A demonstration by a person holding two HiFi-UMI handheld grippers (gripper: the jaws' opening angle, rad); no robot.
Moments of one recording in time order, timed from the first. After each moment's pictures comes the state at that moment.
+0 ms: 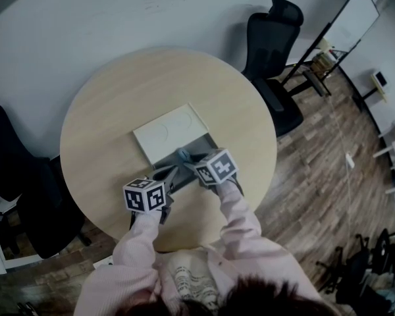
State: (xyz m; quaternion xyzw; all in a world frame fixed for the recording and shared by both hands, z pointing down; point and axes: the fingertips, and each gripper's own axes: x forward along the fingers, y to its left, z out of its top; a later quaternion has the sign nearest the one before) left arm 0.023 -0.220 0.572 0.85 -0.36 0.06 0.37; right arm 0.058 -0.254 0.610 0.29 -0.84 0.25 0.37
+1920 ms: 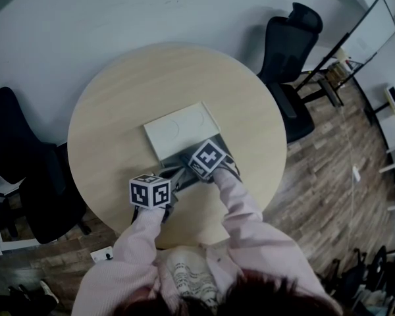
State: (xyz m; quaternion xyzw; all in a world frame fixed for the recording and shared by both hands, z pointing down) left arm 0.021 -0.213 0.587 0.84 -0.36 0.08 0.40; right arm 0.048 -0.252 0.667 0.19 -0.78 0.22 0.55
